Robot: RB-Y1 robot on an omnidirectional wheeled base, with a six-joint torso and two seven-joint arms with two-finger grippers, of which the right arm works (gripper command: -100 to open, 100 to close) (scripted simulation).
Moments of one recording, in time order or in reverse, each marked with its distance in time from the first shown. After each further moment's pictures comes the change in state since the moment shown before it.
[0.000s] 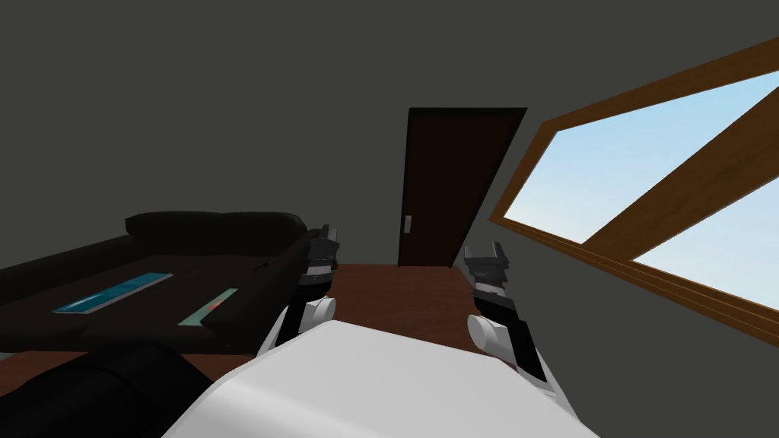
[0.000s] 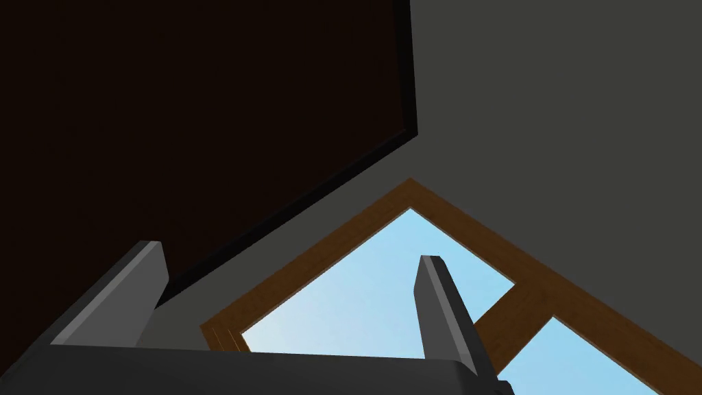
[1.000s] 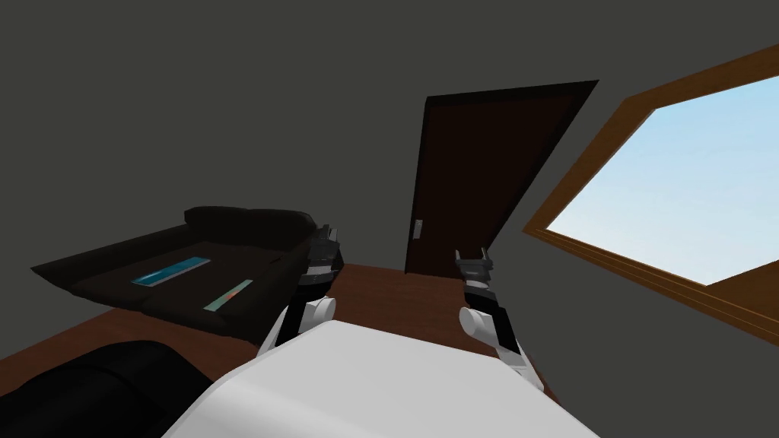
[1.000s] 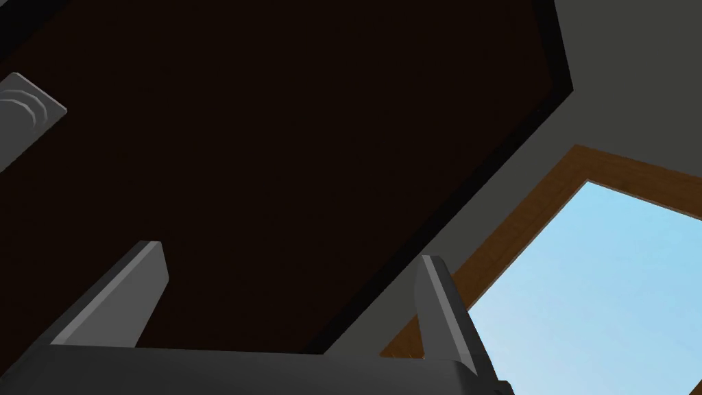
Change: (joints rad) arm -0.107 -0.011 0.001 0.219 -0.133 0.016 -0.172
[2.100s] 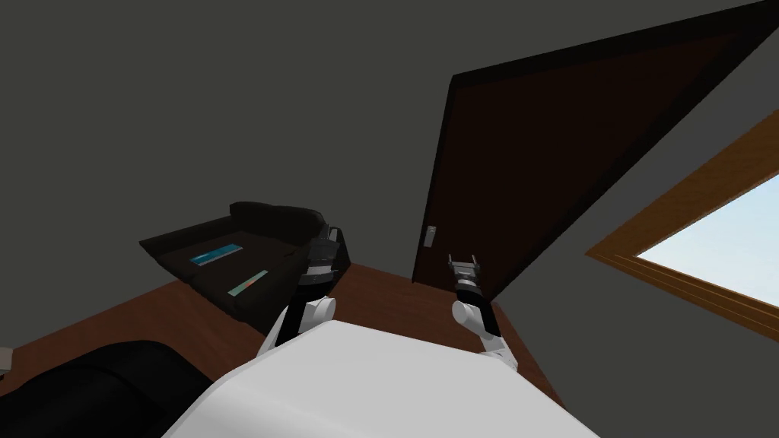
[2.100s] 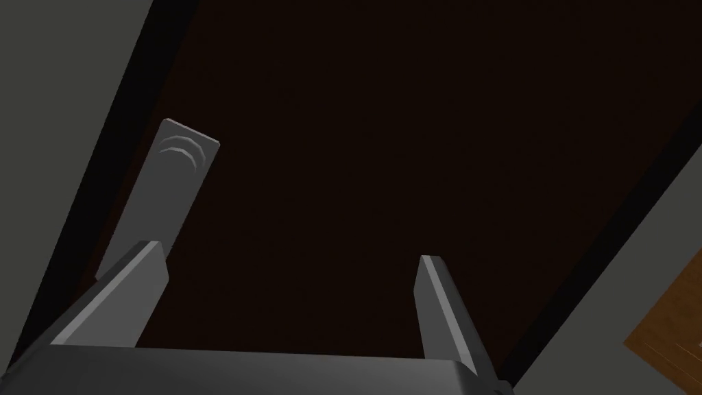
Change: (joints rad) arm -0.126 -0.009 -0.002 0.267 -0.158 0.011 -0.207
